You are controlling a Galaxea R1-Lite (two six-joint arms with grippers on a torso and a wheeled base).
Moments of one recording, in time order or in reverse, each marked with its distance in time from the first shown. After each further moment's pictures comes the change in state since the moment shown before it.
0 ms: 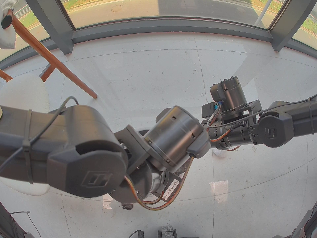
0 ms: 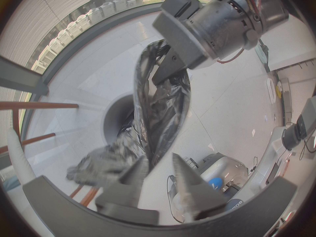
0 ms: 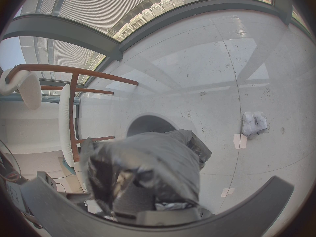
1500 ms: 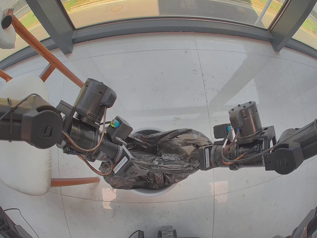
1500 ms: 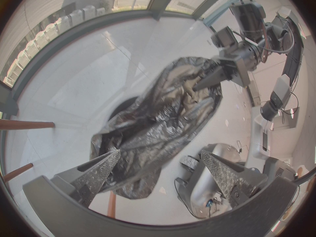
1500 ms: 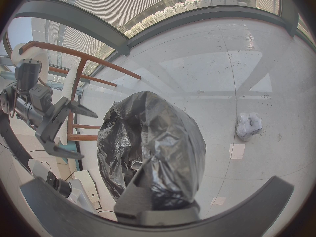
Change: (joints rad) left arm 0.421 -0.112 0.197 -0.242 -0.572 0.541; right arm -0.018 -0.094 0.356 -0.286 0.014 -0.136
